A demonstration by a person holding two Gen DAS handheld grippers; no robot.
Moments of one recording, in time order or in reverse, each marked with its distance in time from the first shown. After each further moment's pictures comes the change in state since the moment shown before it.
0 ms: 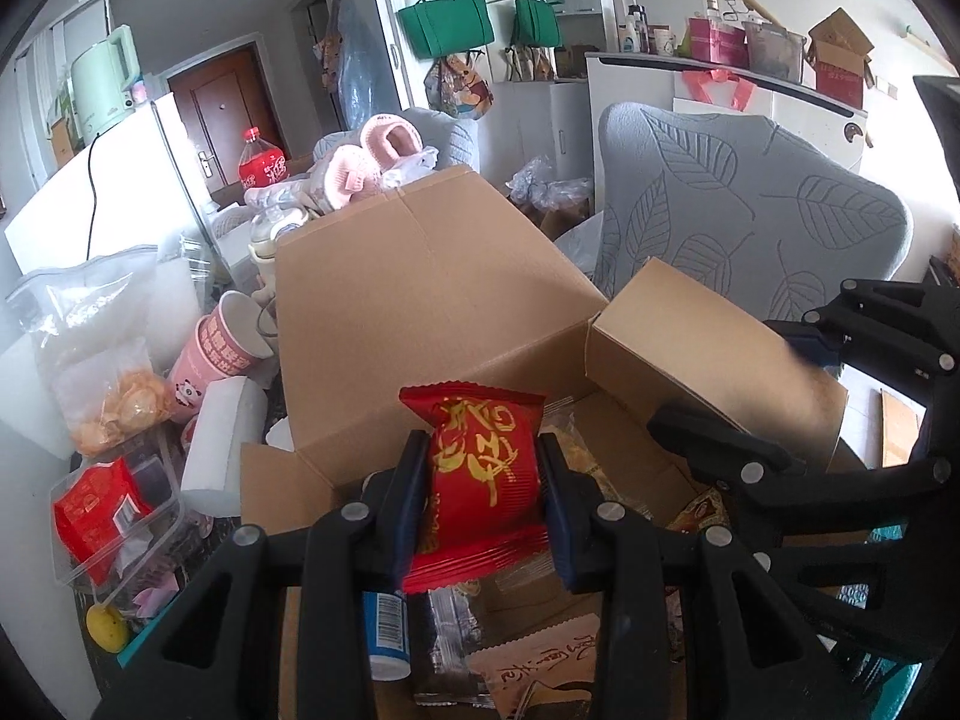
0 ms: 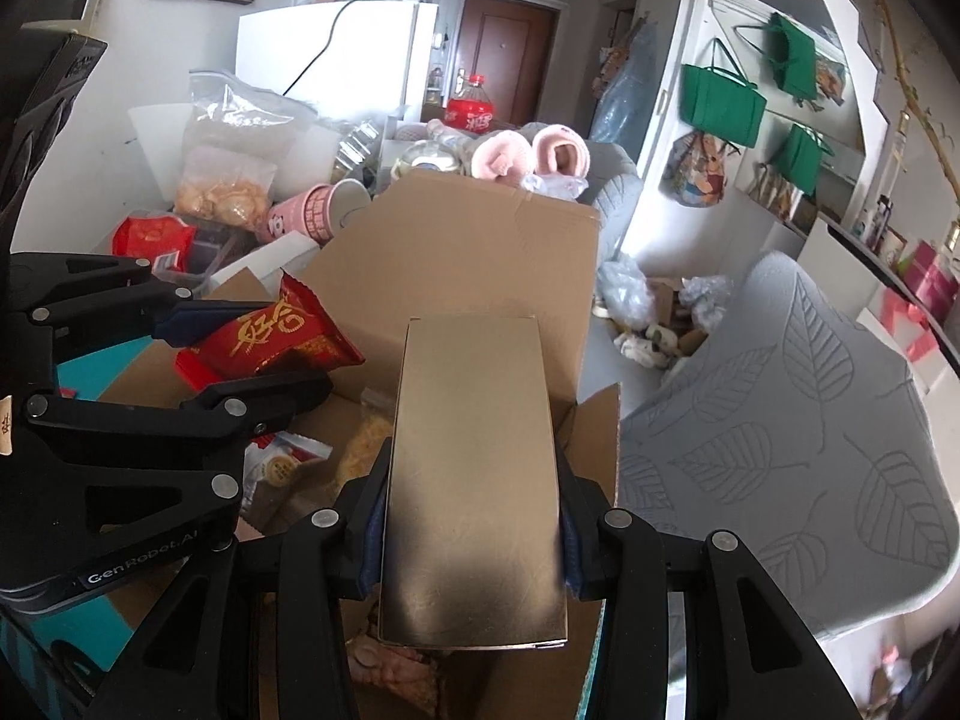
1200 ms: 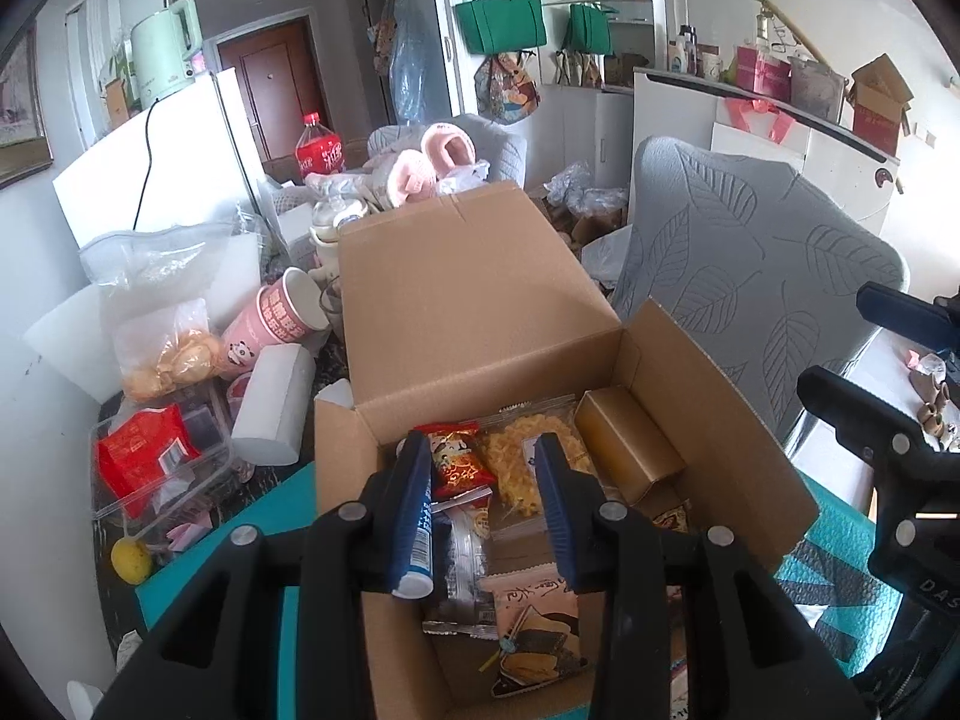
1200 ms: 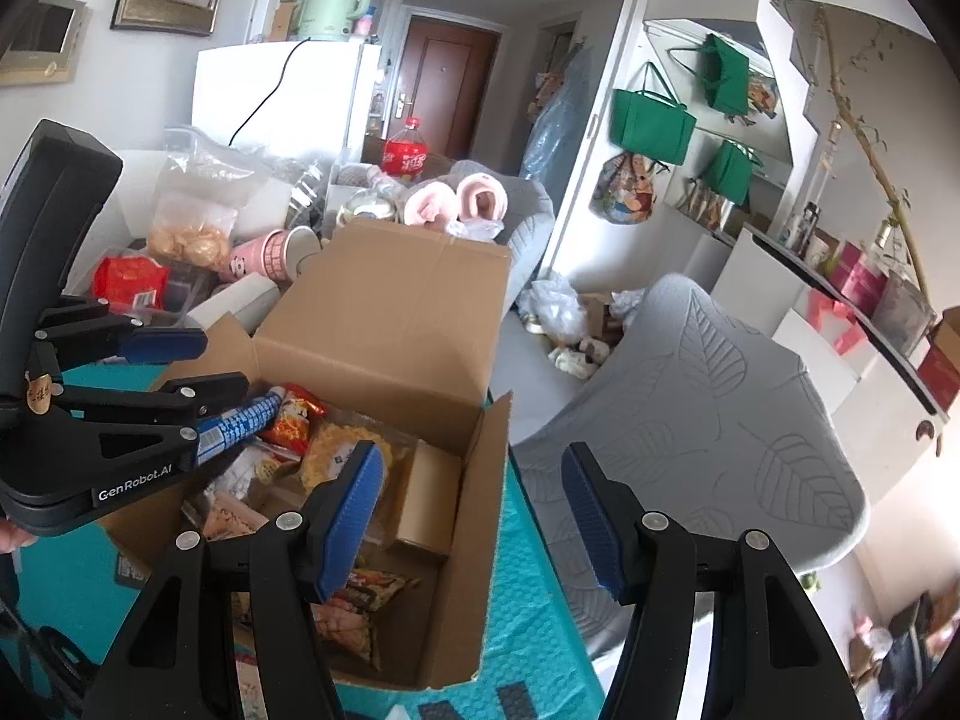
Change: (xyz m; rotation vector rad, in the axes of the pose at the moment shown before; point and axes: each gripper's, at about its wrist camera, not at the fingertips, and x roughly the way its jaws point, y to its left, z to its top) left arm -0.069 0.012 0.005 -0.121 0.008 0.042; right arm -0.096 -0.008 0.000 0.052 -0.083 -0.158
